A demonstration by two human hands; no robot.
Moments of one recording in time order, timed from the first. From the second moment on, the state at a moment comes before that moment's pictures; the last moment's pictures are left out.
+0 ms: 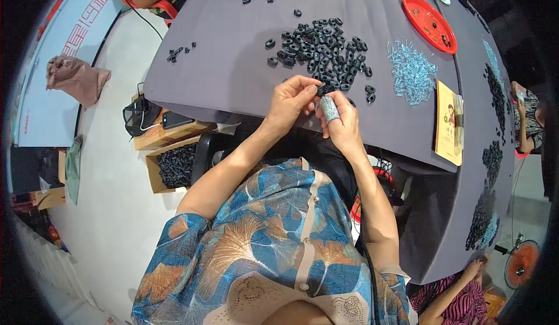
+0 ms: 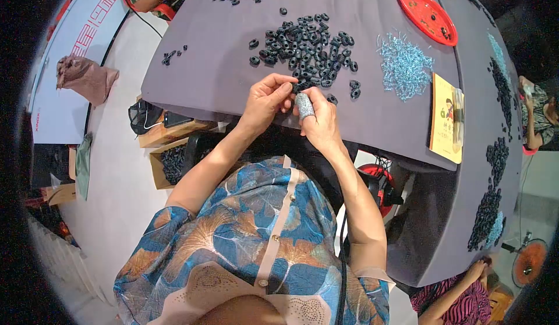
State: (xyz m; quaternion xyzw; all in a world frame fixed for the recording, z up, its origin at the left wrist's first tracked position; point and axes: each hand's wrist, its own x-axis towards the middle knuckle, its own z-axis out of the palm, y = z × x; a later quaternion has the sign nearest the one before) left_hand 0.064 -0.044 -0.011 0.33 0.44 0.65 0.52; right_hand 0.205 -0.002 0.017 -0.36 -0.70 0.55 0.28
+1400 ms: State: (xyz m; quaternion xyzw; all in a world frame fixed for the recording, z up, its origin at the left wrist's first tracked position) left_hand 0.062 -0.044 -0.007 0.32 0.44 0.64 0.54; right_hand 0.209 0.002 0.018 -0.36 -0.71 0.55 0.25
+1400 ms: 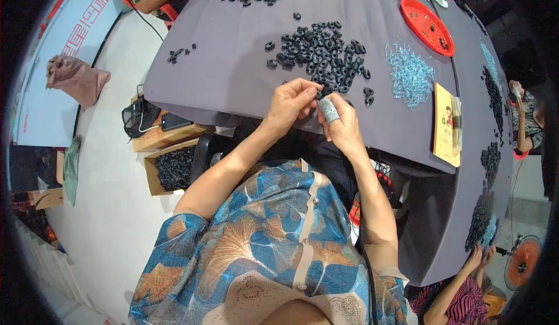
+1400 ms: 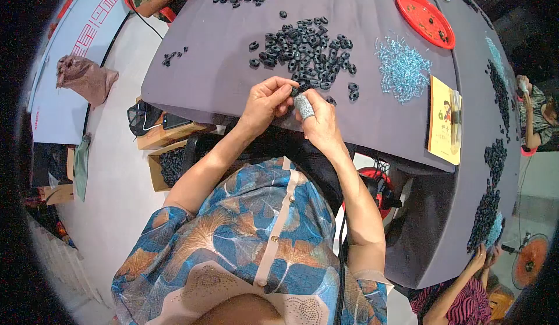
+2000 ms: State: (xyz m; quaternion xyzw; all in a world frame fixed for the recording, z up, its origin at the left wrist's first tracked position) left_hand 0.058 -0.042 -0.009 0.34 0.42 0.62 0.57; right_hand 0.209 0.002 0.021 -0.37 -0.74 0.51 0.25
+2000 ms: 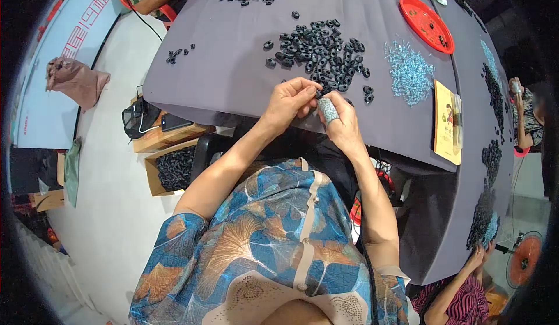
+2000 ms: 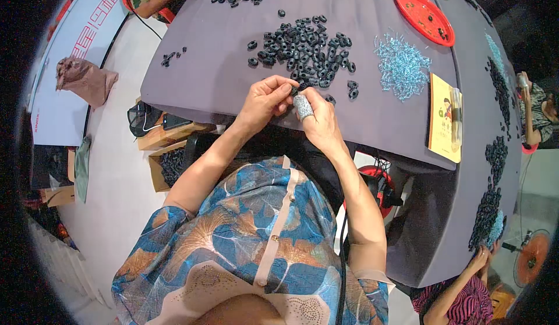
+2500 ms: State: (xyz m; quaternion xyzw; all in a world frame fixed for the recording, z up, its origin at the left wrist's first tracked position) left_hand 0.070 -0.047 -0.007 0.36 0.47 0.65 0.47; right_hand 0.203 -0.001 0.023 -0.39 -0.78 0.42 0.28
